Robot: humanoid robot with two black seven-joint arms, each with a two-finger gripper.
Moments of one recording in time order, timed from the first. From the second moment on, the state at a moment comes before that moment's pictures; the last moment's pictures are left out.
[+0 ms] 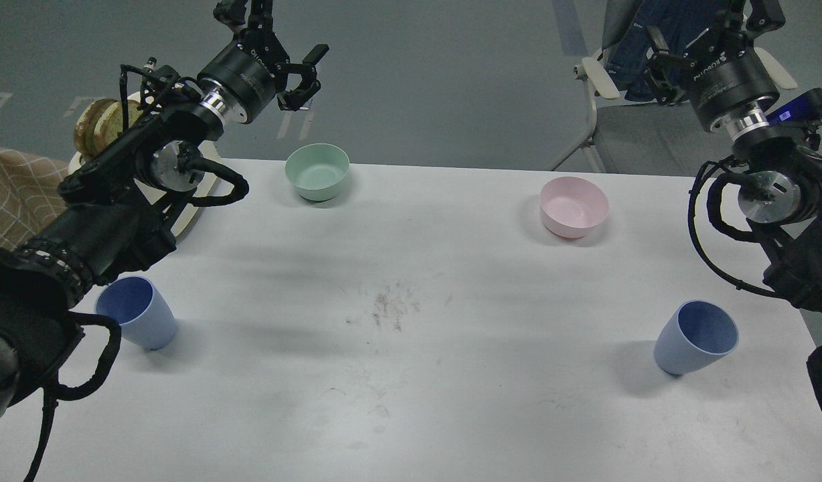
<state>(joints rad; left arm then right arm) -1.00 0.26 -0.74 -0.54 0.19 -0.49 -0.26 1.00 -0.30 0.67 0.46 -0.18 0.47 0.49</state>
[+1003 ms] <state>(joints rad) -0.97 0.28 -0.73 -0.53 0.20 -0.49 -0.36 0.95 -0.31 0.66 0.47 -0.19 0.49 0.49</state>
